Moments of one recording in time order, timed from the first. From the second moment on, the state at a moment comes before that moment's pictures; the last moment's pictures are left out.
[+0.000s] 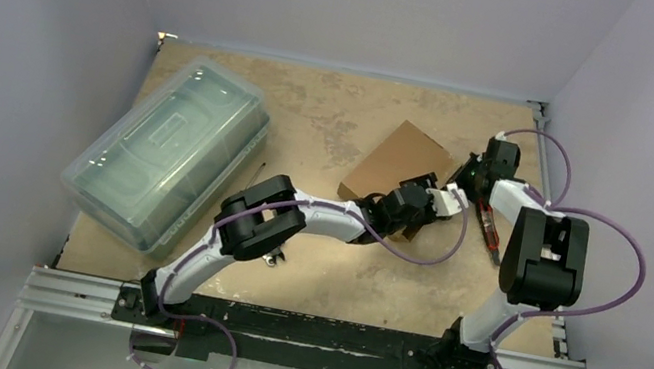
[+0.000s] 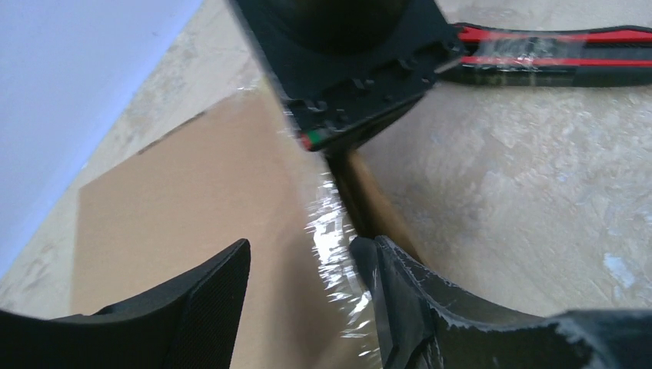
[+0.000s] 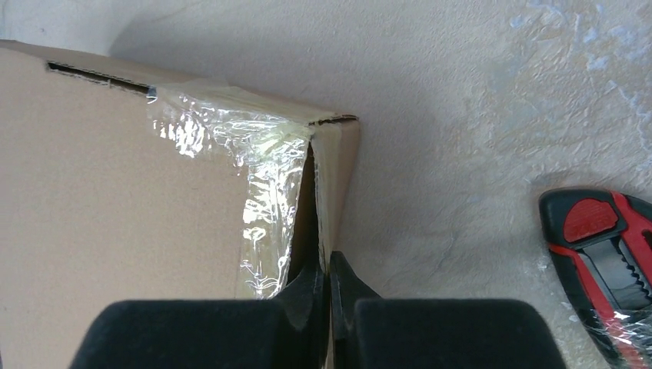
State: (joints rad) left arm -1.07 2.30 1.58 0.47 -0.30 0.39; right arm -0.07 1.74 1.01 -0.15 -0.14 0.49
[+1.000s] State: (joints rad) left arm -1.01 2.32 1.64 0.39 -0.42 0.16; right arm -0.16 1.72 0.91 0.00 -0.40 0.50
